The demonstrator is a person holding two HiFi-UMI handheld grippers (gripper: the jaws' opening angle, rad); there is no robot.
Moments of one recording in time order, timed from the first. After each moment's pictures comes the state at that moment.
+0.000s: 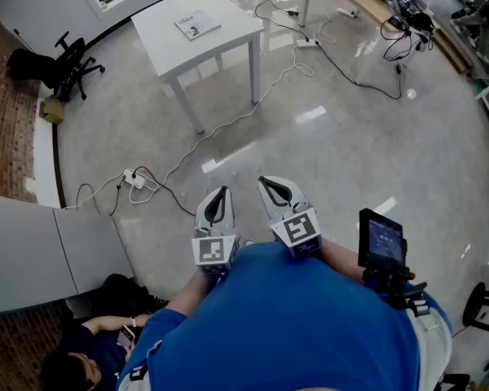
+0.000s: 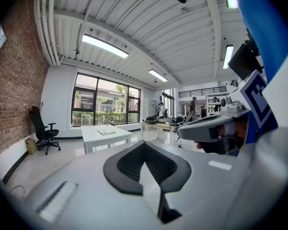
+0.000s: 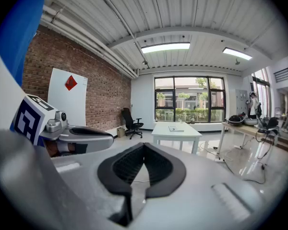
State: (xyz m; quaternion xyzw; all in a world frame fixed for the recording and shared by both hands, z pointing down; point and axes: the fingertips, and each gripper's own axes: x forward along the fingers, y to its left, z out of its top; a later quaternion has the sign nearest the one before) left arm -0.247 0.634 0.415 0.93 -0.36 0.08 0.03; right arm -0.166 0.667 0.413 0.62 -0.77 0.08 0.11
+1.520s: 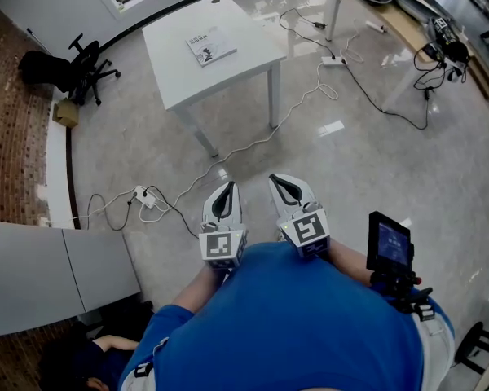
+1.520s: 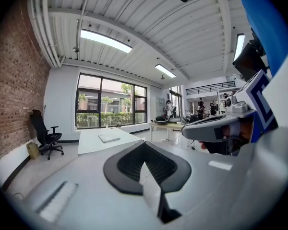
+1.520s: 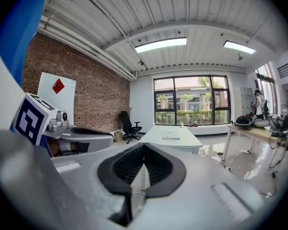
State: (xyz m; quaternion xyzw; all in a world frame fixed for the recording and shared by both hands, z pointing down) left arm -0.117 0.434 0.415 0.91 -0.41 0.10 0.04; right arm -0.026 0.468 0.411 0.60 -0.79 0.07 0.09
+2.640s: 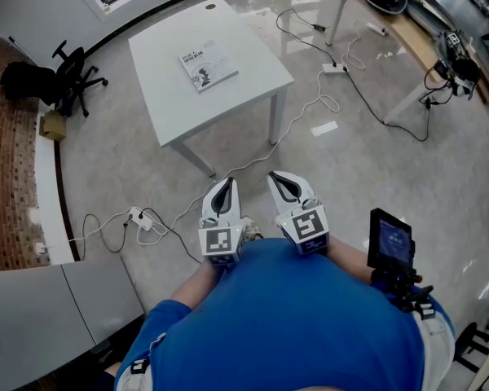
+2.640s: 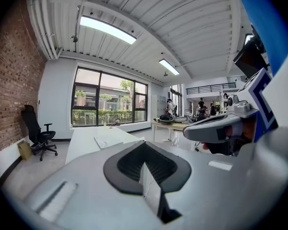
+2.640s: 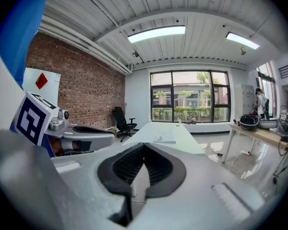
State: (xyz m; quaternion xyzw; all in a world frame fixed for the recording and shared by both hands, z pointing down) left arm -0.063 0.229 0.434 0.91 -0.40 0.10 0.05; right arm 0.024 0.269 0.431 0.61 -0.78 0.09 0.11
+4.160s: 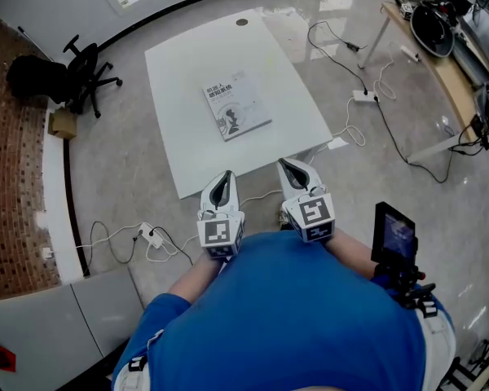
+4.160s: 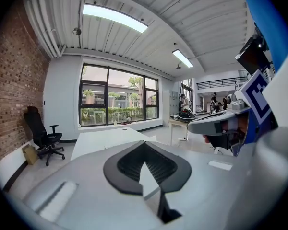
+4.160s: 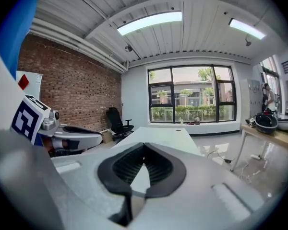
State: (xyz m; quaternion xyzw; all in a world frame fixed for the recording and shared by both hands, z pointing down) left arm -0.041 -0.043 0.440 0.89 -0.44 0.12 0.05; right arm 0.083 -0.019 0.425 0.61 -0.78 0.10 0.11
